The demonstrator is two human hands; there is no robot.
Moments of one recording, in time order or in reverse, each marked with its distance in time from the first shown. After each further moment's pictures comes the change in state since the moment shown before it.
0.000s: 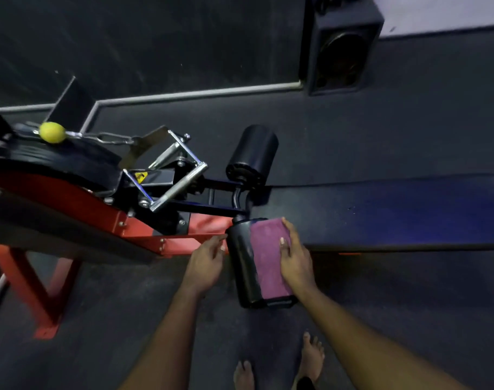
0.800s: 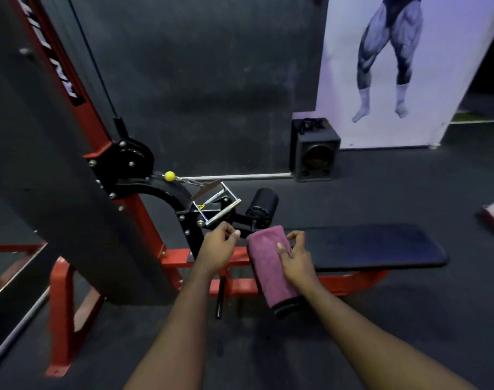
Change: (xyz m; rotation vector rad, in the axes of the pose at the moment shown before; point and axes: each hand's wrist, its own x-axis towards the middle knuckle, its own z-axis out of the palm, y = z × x) left_hand -0.292 0.089 -0.159 -0.163 0.226 0.213; right_hand -0.312 -0.135 -0.074 0.028 0.171 -0.264
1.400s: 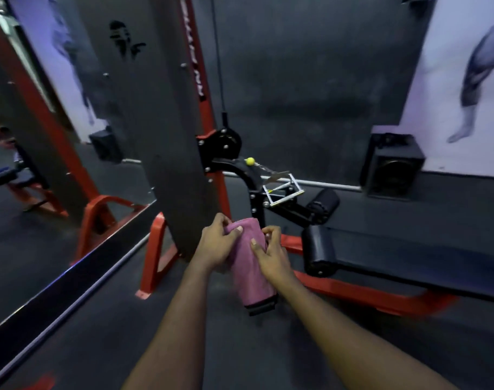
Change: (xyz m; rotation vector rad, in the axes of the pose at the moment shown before) left_hand -0.253 0.008 -0.108 0.021 0.347 -0.157; right_hand -0.213 -0.095 0.049 0.169 -0.345 -0.330
